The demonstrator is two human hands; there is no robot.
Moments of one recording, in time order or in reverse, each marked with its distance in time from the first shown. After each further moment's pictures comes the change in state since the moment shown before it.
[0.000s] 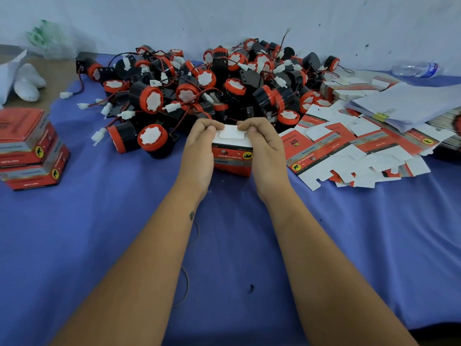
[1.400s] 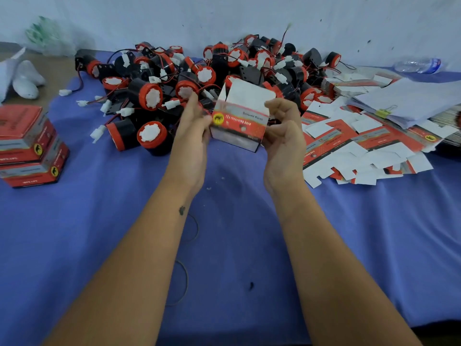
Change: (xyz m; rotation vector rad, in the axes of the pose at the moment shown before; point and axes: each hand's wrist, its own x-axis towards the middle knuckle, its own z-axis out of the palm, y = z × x) left_hand 0.006 0.008 -0.006 -0.119 -0.073 0.023; right_hand 0.003 -0.016 -0.006 0.253 0.121 -0.031
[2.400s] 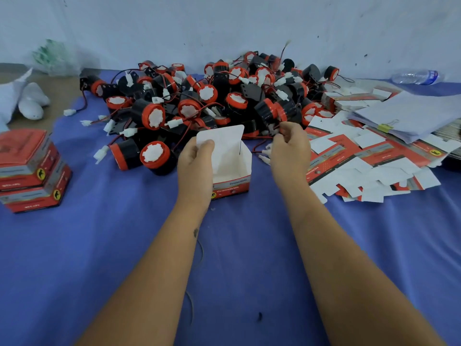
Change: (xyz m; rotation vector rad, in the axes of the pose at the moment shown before) left_hand -0.002 -0.009 0.004 0.123 0.186 -0.005; right_hand 0.056 0.025 -0.026 -0.800 0.263 -0.092
